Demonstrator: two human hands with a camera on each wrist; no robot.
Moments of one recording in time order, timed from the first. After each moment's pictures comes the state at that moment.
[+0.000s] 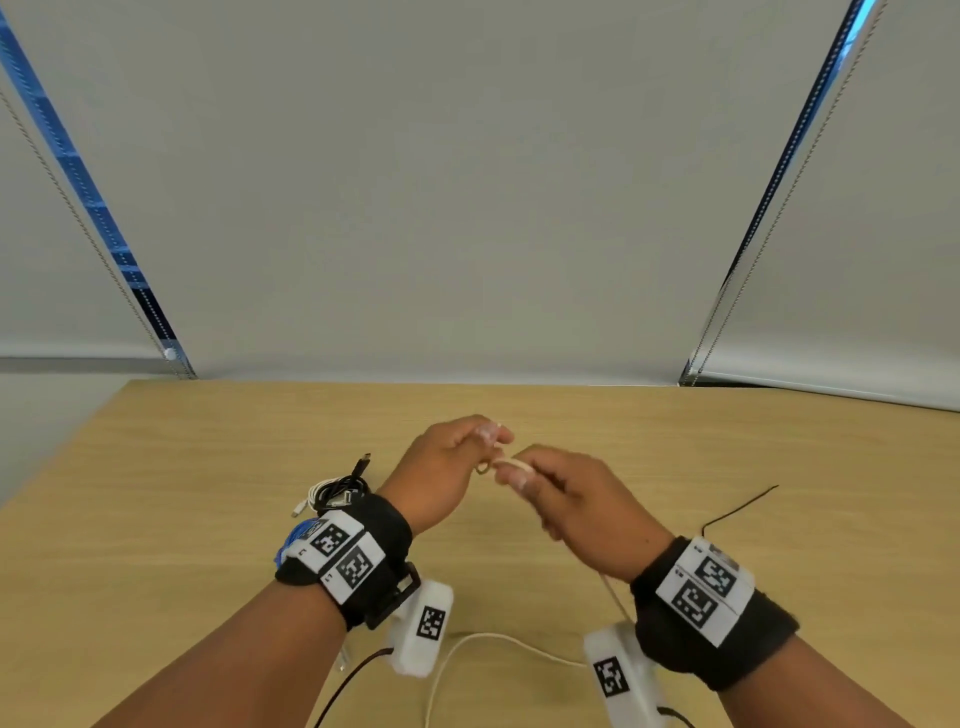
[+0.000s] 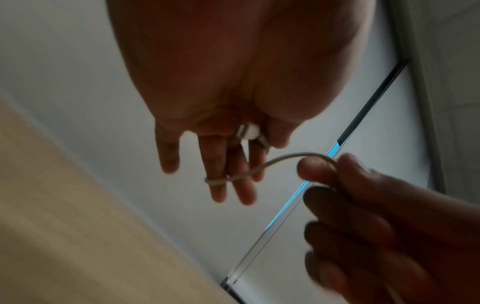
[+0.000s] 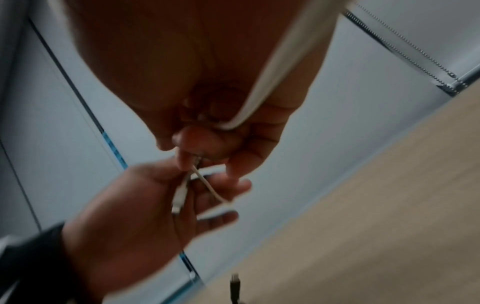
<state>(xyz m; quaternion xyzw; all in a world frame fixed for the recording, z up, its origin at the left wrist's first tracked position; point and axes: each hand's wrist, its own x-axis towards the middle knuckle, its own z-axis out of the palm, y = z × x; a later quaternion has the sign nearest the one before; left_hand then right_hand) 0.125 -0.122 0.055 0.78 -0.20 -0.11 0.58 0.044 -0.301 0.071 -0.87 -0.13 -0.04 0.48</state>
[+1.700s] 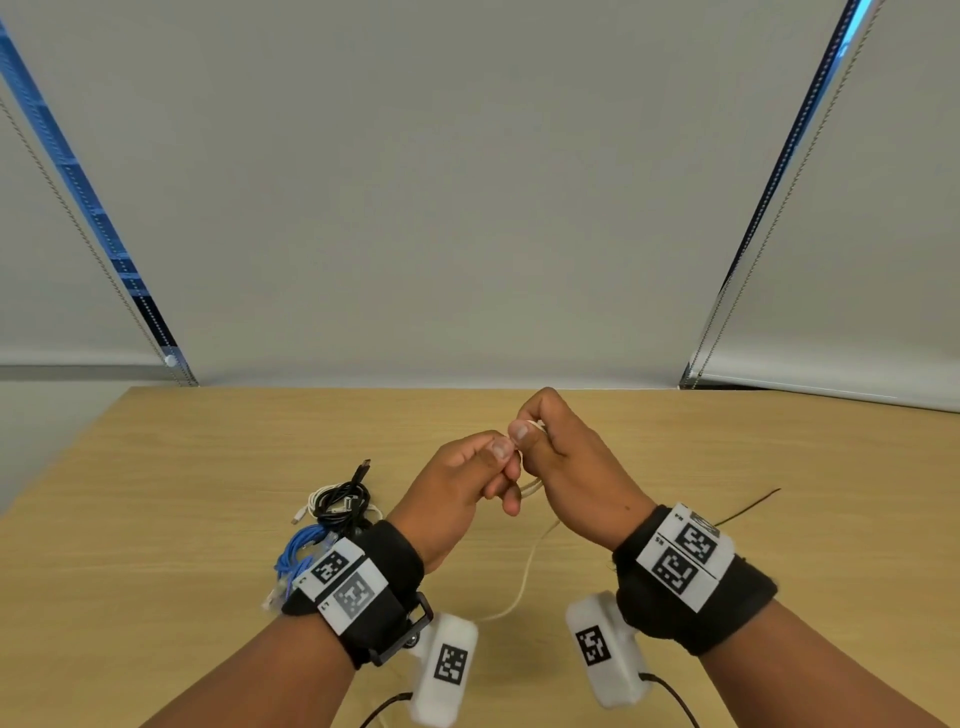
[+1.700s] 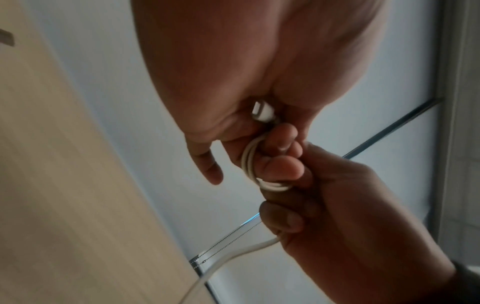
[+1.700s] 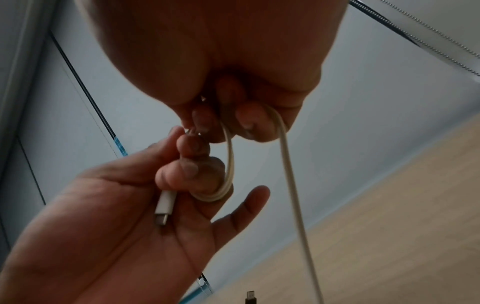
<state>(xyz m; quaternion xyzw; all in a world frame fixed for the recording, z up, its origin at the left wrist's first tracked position) 0.100 -0.134 0.059 0.64 -0.23 -0.17 0.72 0.064 -0.292 0.091 -0.84 -0.12 -0.08 0.52</state>
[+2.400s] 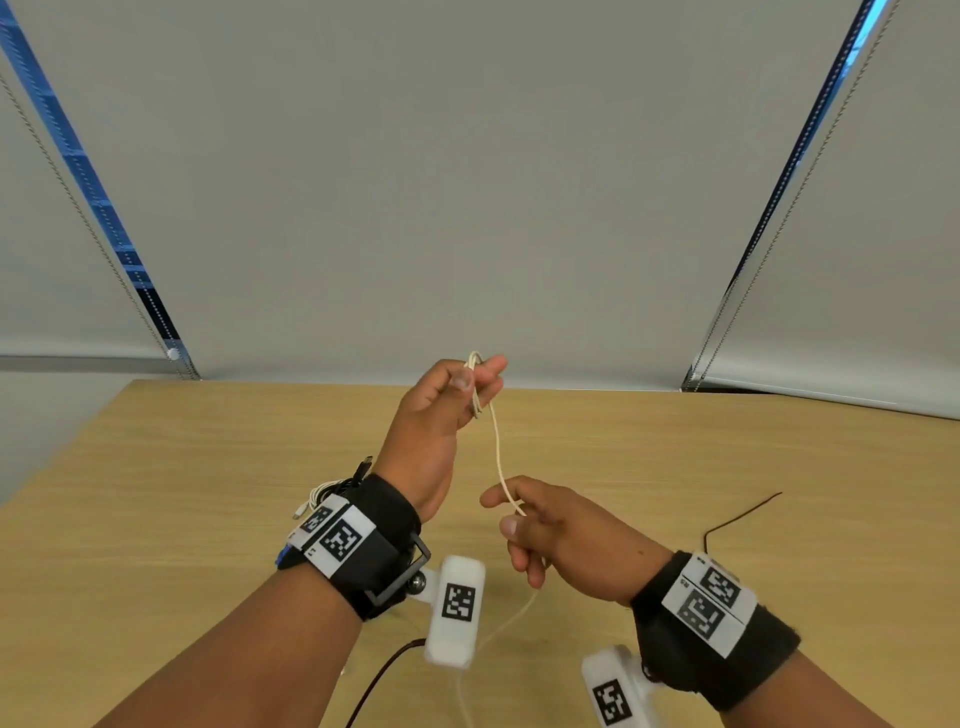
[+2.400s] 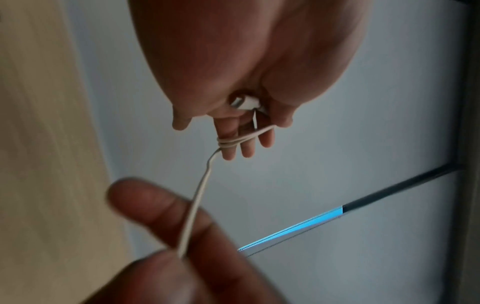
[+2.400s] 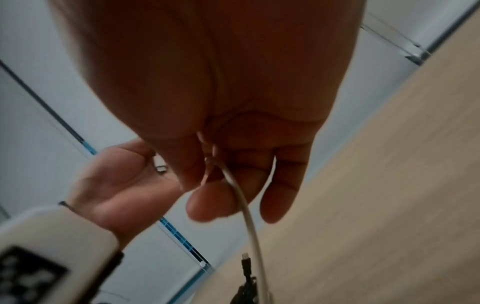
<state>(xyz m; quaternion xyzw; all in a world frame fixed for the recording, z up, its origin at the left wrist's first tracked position) 0.124 -0.129 0.091 0.58 -0.17 -0.06 0.79 0.040 -0.294 0.065 -0.82 -0.09 0.17 0.54</state>
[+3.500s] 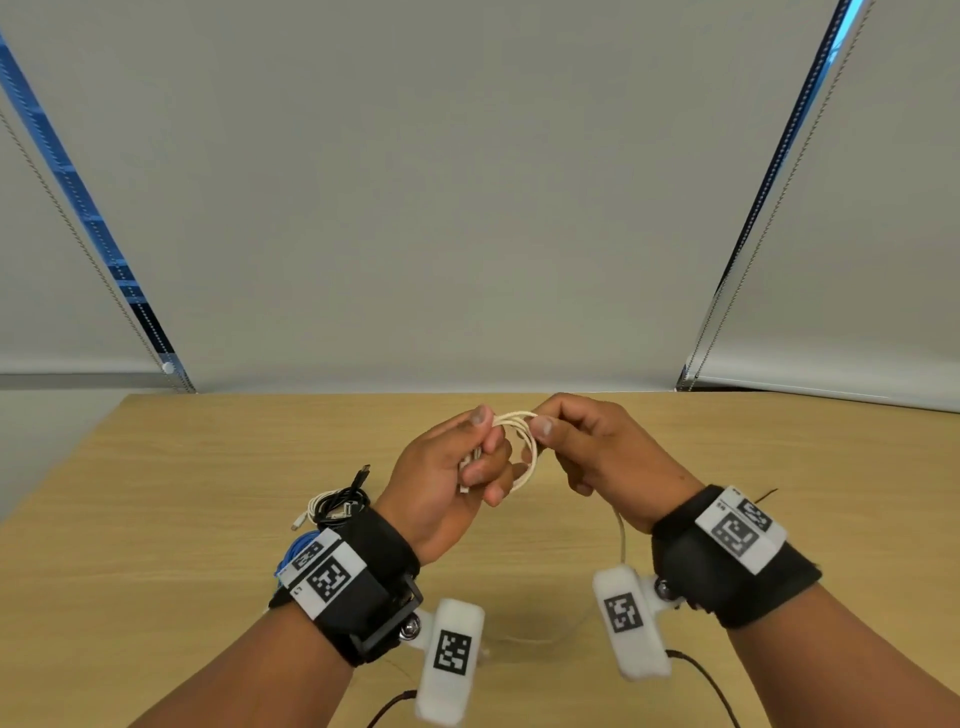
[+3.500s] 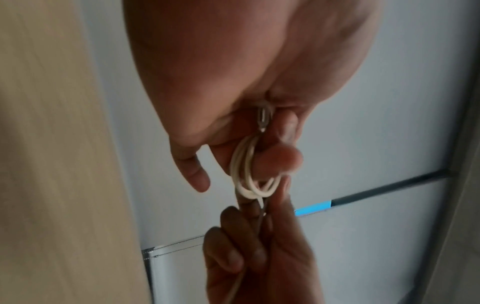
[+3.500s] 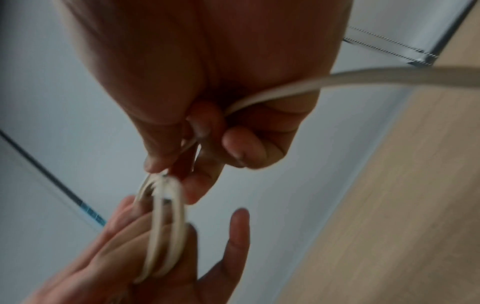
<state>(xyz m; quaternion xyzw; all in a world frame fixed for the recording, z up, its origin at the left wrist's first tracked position) 0.099 -0.127 0.090 0.49 -0.18 -0.24 0.82 0.065 -0.319 0.112 -0.78 -0.10 -0.02 0.62</state>
